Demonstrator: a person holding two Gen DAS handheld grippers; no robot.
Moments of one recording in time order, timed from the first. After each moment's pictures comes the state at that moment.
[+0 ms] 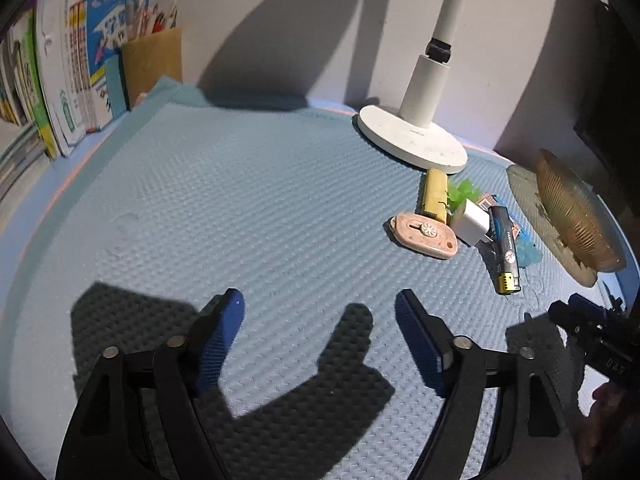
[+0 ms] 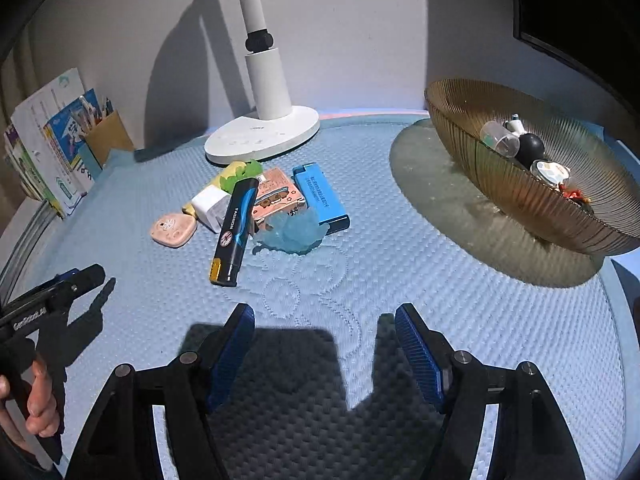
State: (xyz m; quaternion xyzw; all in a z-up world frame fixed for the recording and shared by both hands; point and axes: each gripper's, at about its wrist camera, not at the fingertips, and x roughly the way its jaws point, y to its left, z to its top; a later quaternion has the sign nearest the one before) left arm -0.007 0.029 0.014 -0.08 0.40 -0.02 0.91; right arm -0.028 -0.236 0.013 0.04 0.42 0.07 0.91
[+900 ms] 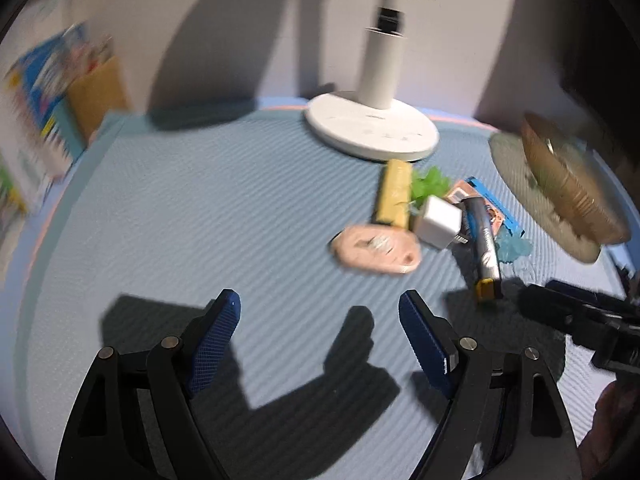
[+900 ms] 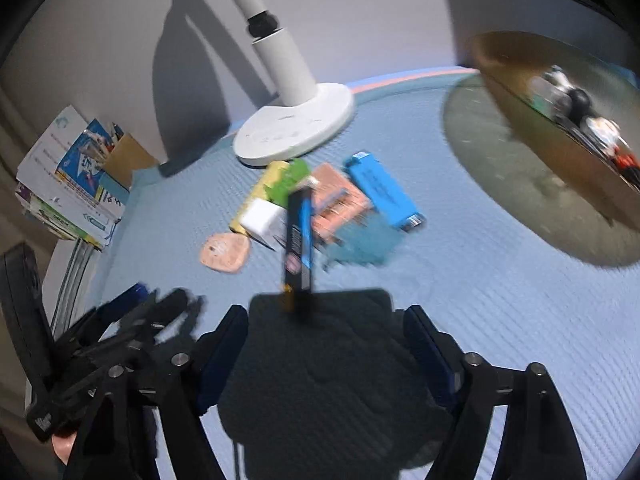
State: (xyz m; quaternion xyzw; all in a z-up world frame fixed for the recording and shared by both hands) left arm 0.038 -0.023 0.026 0.01 0.43 -0.06 0.90; right arm 0.014 -0.217 0.024 0.14 0.48 0.12 0.86
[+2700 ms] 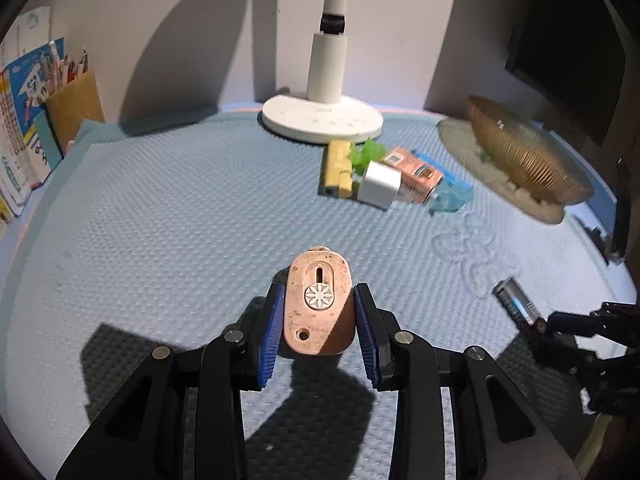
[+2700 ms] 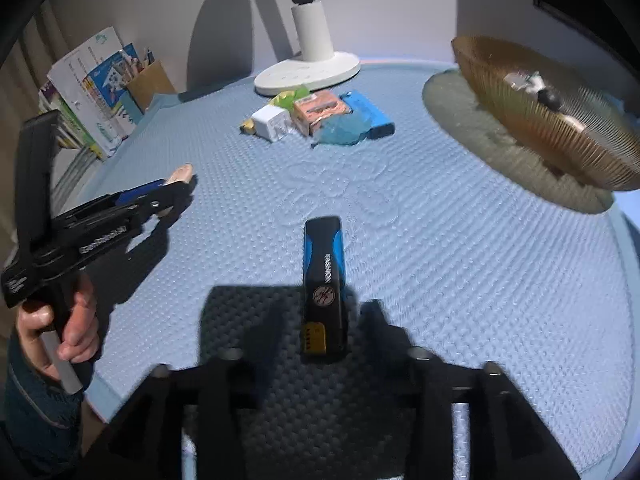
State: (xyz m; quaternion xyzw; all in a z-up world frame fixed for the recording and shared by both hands) left arm -0.013 -0.020 0.018 -0.01 0.40 -0.13 0.91; right arm -0.076 -0.240 0.010 0.02 0.48 0.12 0.87
